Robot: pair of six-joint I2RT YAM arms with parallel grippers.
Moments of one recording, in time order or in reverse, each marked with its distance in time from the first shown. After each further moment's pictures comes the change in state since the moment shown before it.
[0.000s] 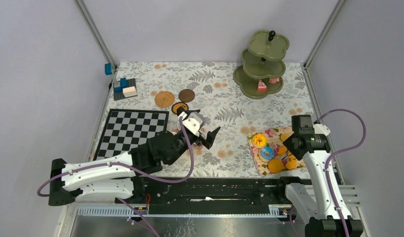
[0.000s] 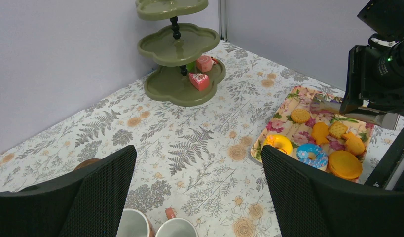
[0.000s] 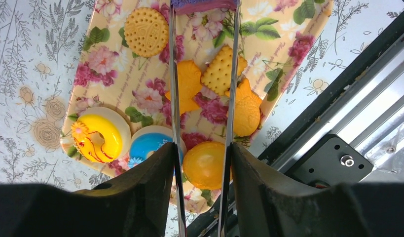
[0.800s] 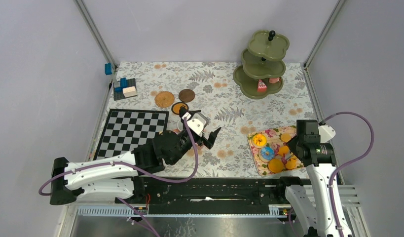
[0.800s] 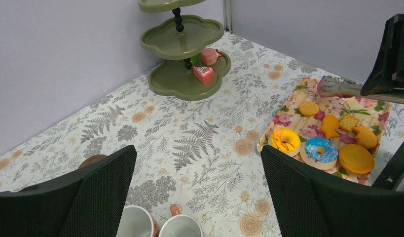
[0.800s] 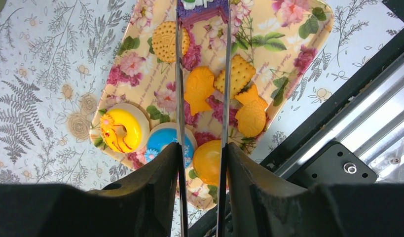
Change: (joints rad) left arm 0.000 0.027 0.000 0.000 -0.013 0.019; right arm 0.000 -0.128 0.027 -0.022 -0.009 -0.026
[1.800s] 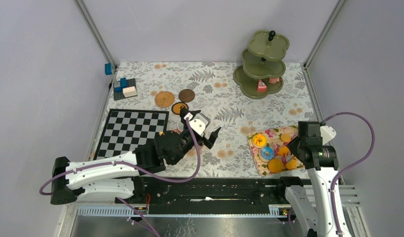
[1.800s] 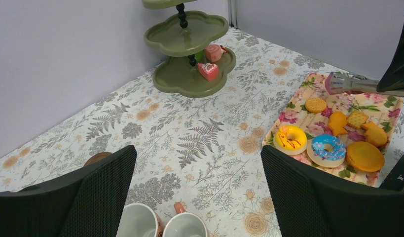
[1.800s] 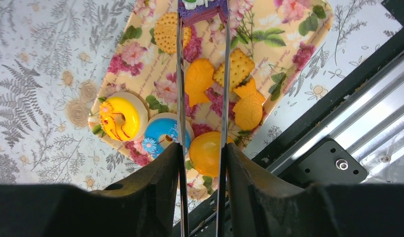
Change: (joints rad) left arm 0.000 0.016 0.000 -0.003 -0.018 0.015; right arm 0.000 -0.029 0.024 -0.043 -0.027 -0.034
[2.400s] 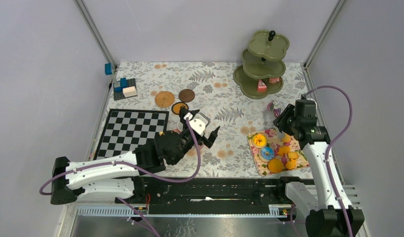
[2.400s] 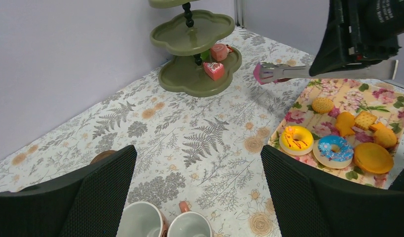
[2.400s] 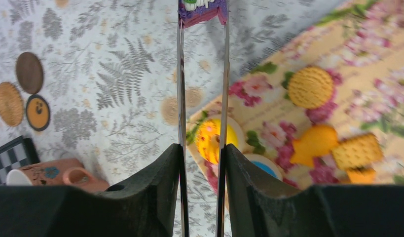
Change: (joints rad) left arm 0.000 0.000 0.000 0.000 -0.018 0.010; right arm -0.001 0.225 0.031 0.423 -0.318 -0.228
